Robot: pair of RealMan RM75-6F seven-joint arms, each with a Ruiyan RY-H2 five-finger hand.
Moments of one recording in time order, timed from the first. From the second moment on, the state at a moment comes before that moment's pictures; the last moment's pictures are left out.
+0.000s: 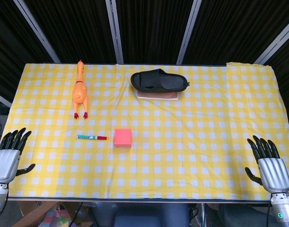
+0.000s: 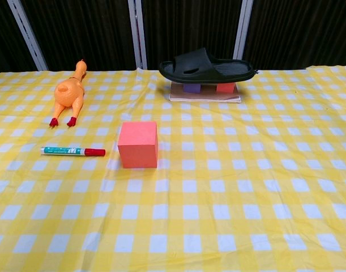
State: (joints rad) left arm -0.12 -1.18 -0.03 -1.62 1.47 1.44 0.19; right arm 0.09 -1.11 0.03 -1.62 -1.52 1.44 -0.11
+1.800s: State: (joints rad) left arm -0.61 -1.61 -0.23 -1.39 0.83 1.03 0.70; right arm 0.09 -1.11 0.03 -1.62 -1.52 1.44 -0.07
